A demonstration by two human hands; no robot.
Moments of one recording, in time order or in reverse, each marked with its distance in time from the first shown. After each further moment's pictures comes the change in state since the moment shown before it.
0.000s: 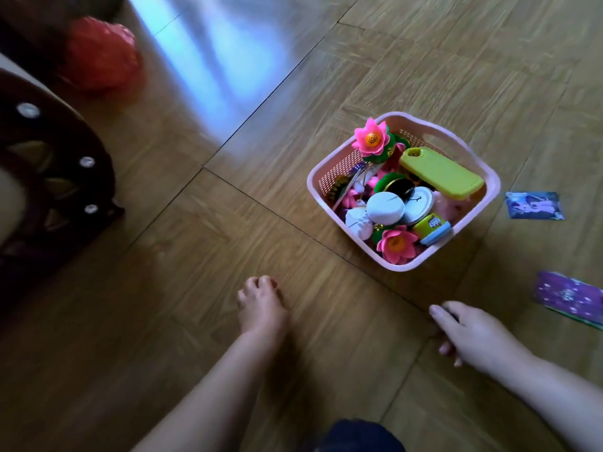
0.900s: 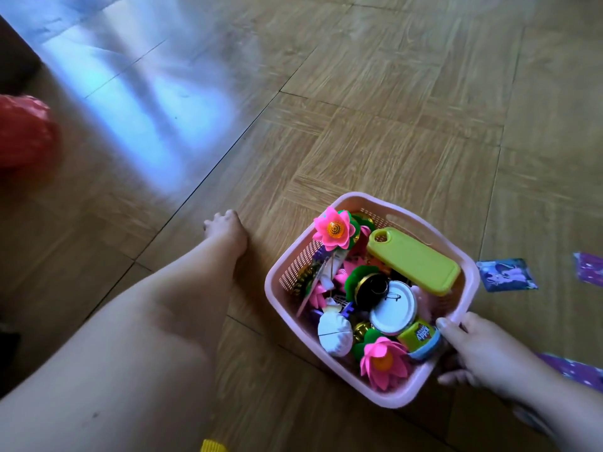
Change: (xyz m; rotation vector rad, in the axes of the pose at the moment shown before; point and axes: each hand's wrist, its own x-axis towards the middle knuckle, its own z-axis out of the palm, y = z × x) left_hand 0.277 0.170 -0.100 0.259 0.143 0.189; right_hand 0.076 -0.056 -0.073 0.528 0.141 0.239
